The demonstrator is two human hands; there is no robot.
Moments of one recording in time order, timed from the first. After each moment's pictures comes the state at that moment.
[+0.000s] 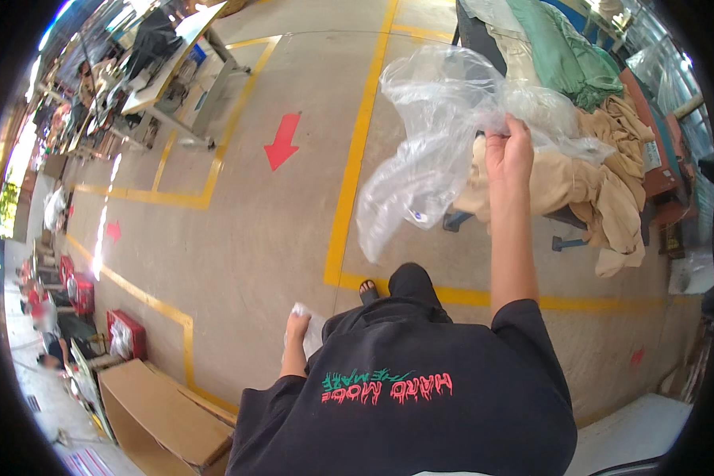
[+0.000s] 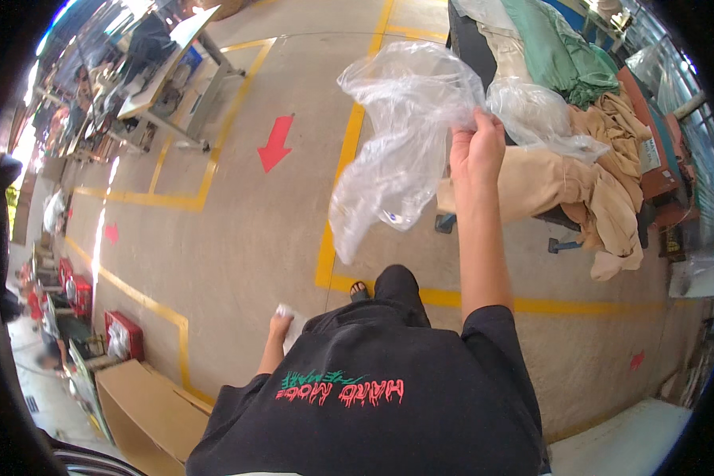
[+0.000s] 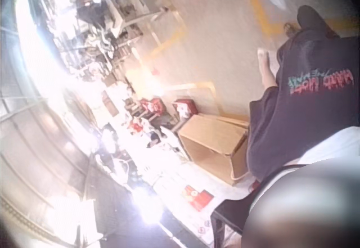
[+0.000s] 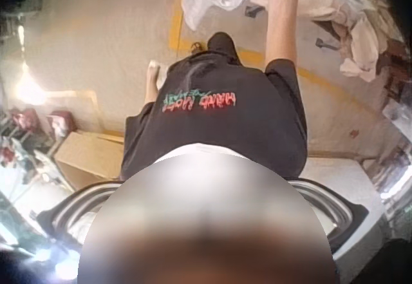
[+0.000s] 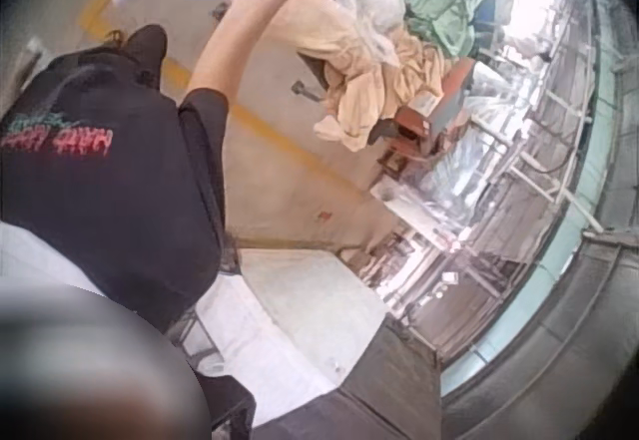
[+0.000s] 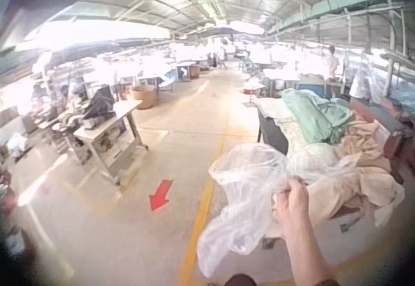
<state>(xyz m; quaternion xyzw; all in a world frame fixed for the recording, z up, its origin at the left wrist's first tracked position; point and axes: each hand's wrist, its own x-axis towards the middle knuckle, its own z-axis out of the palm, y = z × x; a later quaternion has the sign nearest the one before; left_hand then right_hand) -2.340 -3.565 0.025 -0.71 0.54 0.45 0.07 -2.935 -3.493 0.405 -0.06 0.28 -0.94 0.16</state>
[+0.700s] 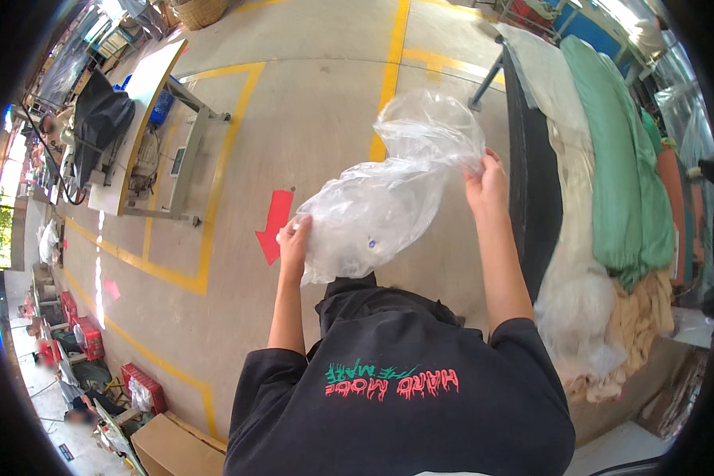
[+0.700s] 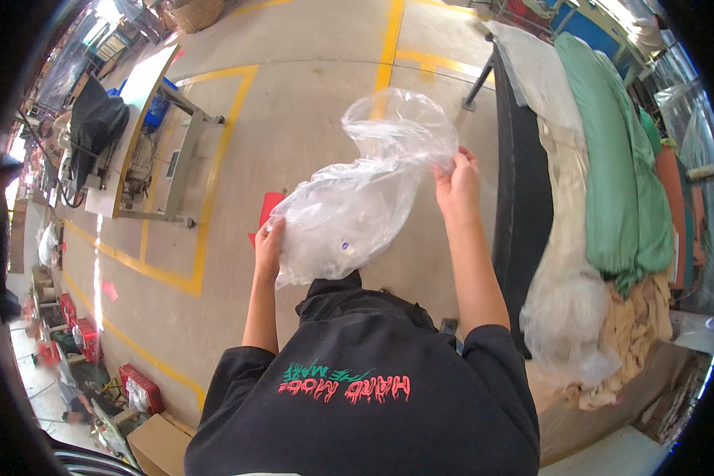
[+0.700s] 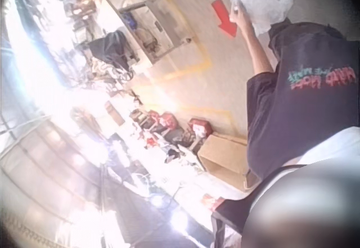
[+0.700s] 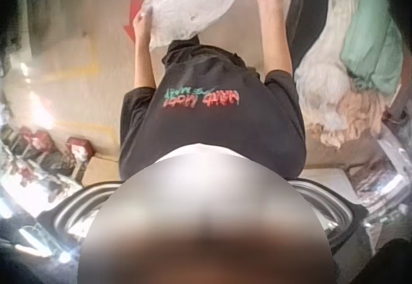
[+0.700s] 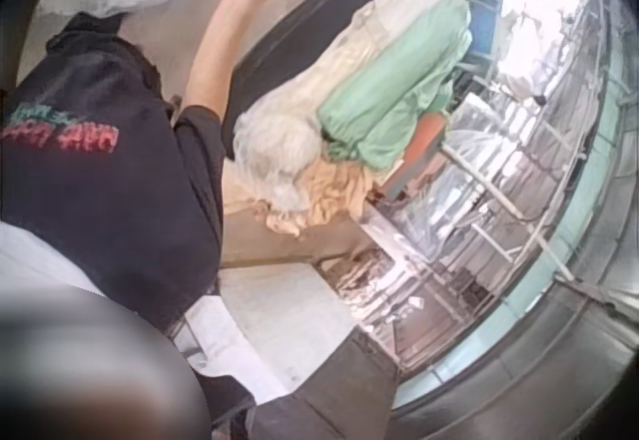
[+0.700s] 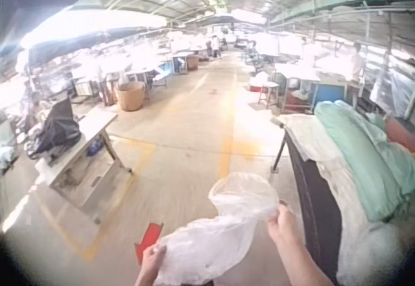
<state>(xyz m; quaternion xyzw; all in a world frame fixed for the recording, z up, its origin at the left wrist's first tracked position) -3.007 -4.188 0.227 -0.45 0.52 0.66 -0.29 -3.372 -4.004 0.303 0.09 0.44 -0.86 0.24</state>
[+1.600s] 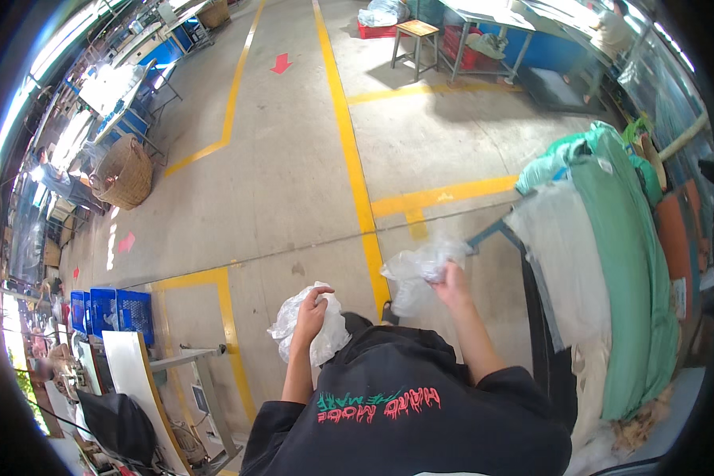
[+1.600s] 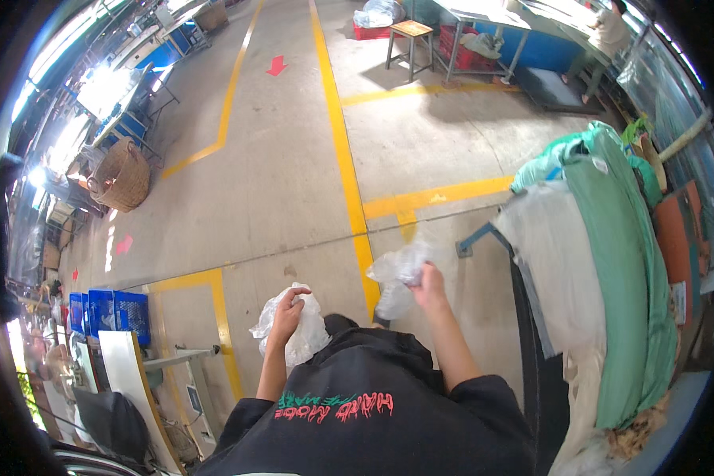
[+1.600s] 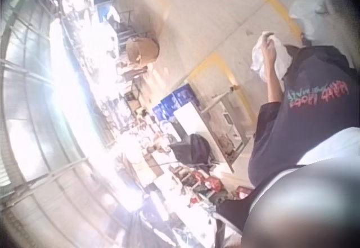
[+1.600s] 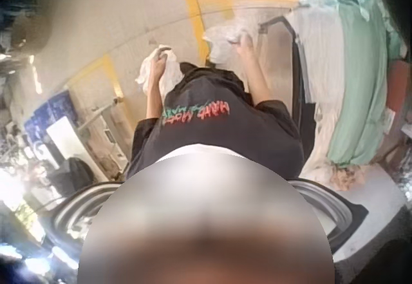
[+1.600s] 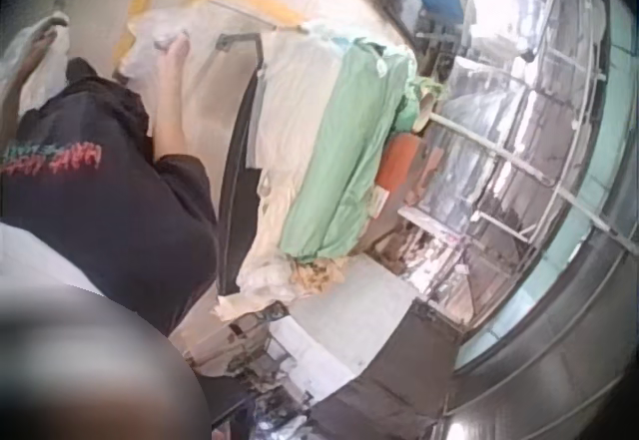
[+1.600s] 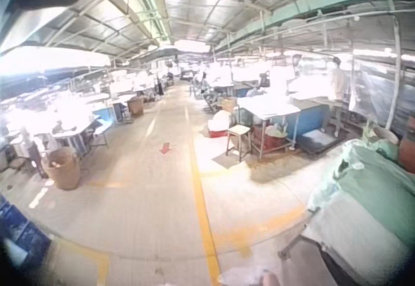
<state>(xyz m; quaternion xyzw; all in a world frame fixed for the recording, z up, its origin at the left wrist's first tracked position) -3.738 -4.839 0.264 -0.30 0.76 0.58 -0.05 -3.974 -4.536 0.195 0.18 0.40 -0.84 0.32</state>
